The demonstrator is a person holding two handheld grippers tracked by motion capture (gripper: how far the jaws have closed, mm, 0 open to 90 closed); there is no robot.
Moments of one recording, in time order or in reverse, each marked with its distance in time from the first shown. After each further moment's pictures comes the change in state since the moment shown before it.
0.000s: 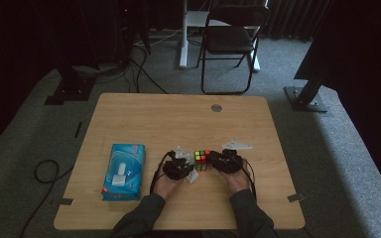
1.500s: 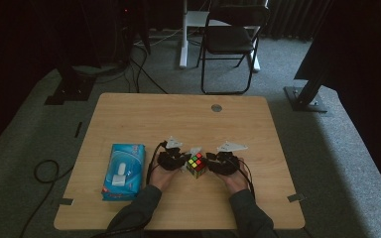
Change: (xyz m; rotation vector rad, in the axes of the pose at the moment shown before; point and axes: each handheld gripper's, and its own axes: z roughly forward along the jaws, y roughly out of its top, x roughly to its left) left arm 0.020 0.019 -0.020 -0.098 -0.025 -0.043; right arm 0.011 0.001 0.003 0.023 0.060 -0.085
